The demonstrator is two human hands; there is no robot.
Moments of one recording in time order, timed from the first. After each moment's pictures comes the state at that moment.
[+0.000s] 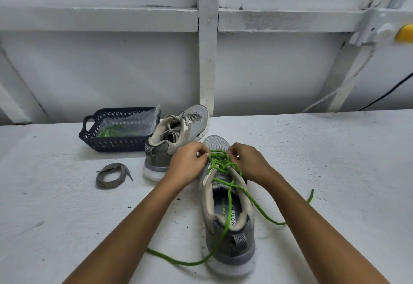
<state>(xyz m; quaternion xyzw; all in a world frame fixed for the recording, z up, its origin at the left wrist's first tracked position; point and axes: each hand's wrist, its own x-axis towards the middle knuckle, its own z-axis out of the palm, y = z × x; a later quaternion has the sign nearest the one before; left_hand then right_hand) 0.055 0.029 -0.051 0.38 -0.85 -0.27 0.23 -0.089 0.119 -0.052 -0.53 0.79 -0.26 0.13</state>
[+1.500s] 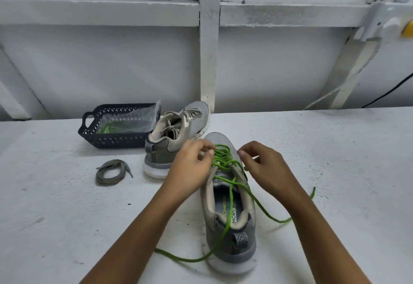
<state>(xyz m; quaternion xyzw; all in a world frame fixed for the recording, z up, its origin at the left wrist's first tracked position) 0.072 0.067 -0.029 0.35 -0.81 -0.37 0.29 -0.068 0.170 -0.023 -0.48 0.77 -0.39 0.14</state>
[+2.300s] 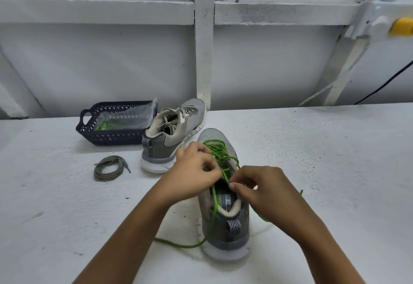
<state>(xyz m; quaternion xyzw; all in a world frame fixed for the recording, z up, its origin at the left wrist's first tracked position) 0.088 0.098 -0.003 0.35 -0.86 -0.35 0.12 -0.029 0.219 -0.005 -0.52 0.77 -0.32 0.18</state>
